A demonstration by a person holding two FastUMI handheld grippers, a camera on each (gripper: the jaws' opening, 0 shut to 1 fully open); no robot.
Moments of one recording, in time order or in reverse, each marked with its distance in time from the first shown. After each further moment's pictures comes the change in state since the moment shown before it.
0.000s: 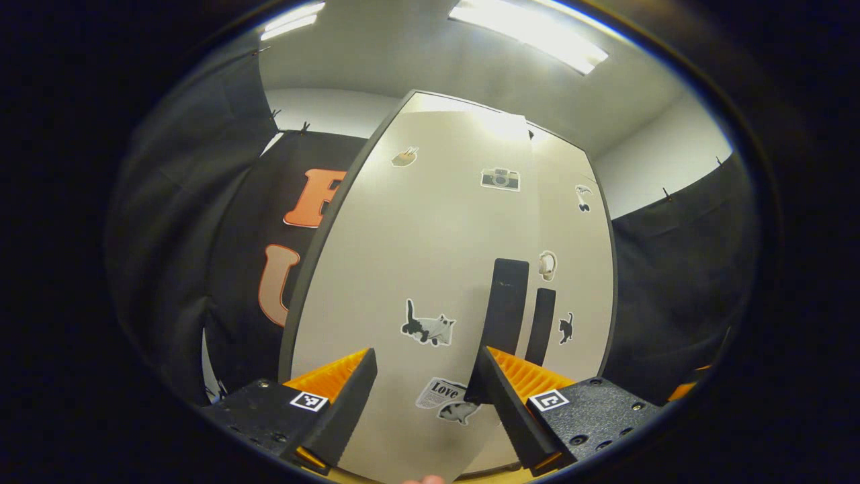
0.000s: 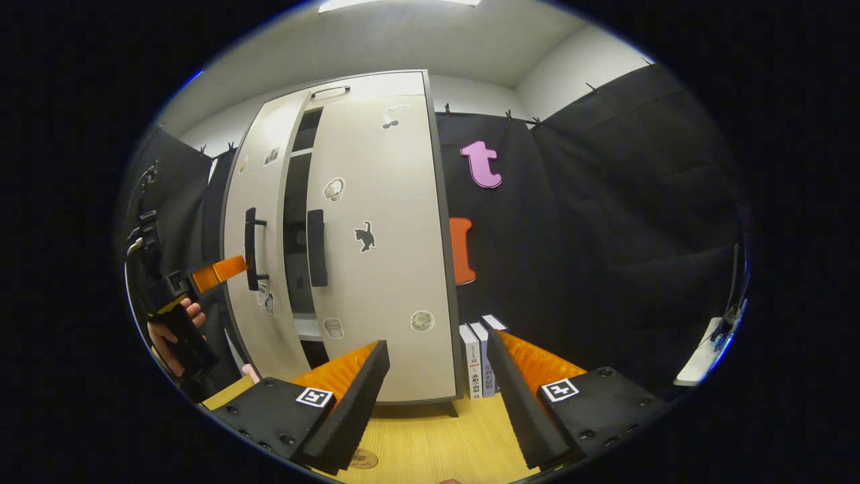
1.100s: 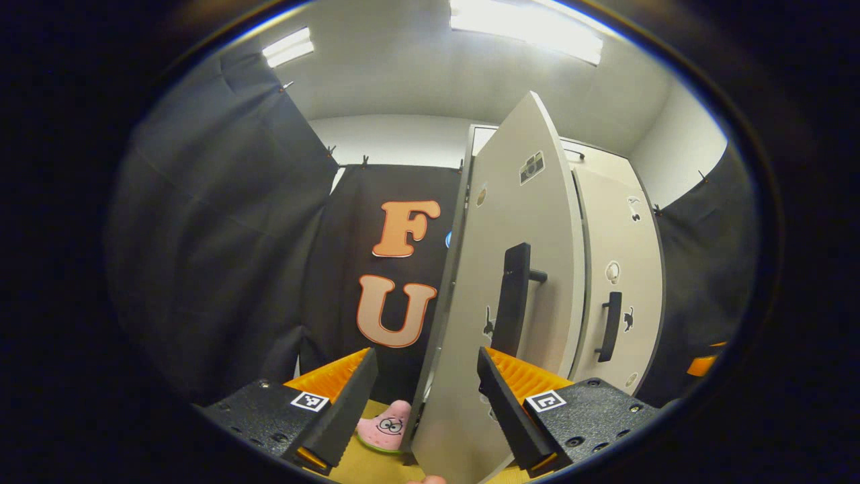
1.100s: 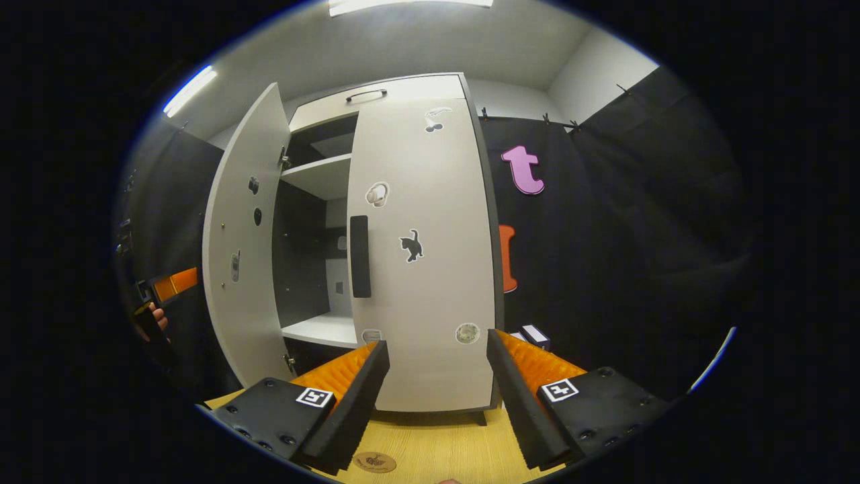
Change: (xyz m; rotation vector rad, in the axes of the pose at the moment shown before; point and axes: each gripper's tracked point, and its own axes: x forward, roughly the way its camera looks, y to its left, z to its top) left arm -0.116 0.098 0.055 0.121 -0.034 0.259; right arm 0.013 0.045 0.010 -0.020 -0.029 0.188
